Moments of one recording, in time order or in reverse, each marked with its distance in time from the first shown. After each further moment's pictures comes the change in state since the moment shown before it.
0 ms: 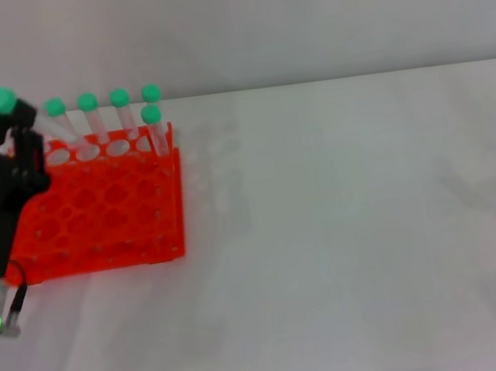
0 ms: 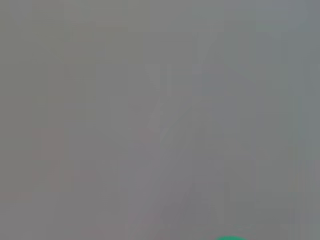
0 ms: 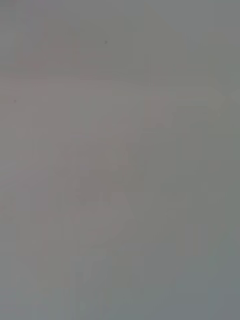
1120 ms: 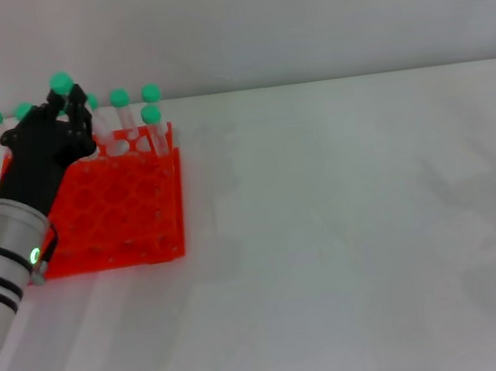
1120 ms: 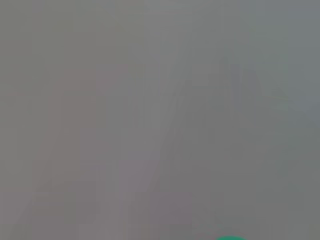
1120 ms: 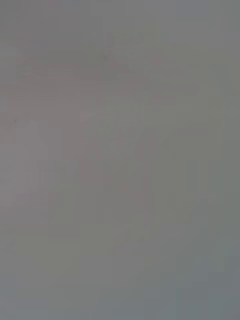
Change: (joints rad) left arm -0.193 0.001 -0.025 0.061 -0.029 0.376 0.025; right arm 0.038 0.009 -0.003 0.035 -0.006 -0.005 0.000
